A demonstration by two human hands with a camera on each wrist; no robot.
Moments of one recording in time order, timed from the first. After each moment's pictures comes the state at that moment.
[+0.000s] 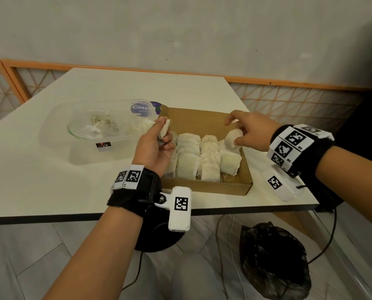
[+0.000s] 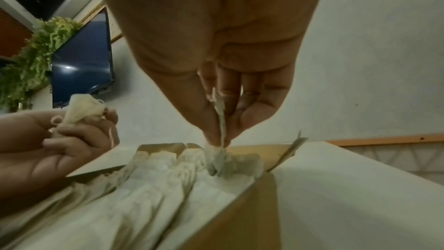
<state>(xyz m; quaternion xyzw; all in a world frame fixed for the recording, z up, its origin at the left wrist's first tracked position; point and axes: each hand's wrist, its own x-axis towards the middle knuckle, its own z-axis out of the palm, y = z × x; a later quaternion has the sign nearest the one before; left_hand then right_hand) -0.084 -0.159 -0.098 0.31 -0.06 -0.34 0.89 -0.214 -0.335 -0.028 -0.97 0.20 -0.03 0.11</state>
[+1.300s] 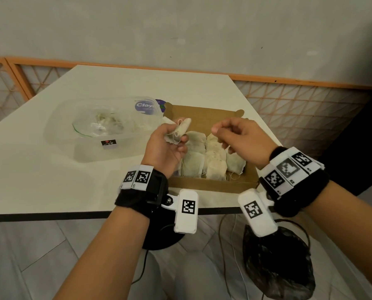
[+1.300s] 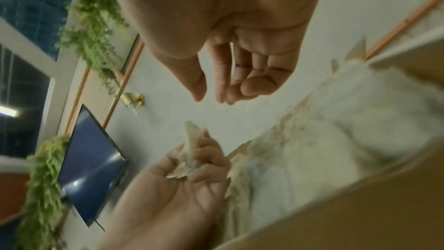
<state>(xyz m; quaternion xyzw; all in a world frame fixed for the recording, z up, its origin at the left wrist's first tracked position) -0.090 -0.157 -0.098 0.33 -0.11 -0.40 0.85 -0.213 -0.277 -0.048 -0.84 0.21 -0.18 0.47</state>
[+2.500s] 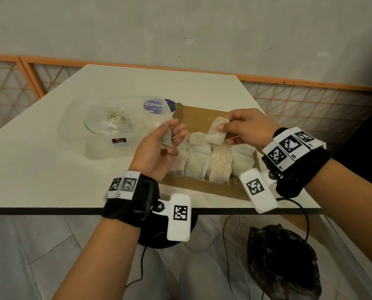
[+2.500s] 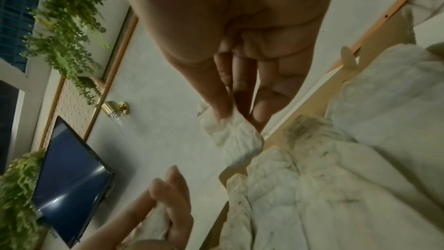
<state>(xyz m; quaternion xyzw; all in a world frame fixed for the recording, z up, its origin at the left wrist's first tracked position) -0.084 -0.123 -0.091 0.35 -0.07 -0.37 0.86 -0.184 -0.292 -0.037 -0.80 0.24 -0.13 0.53</state>
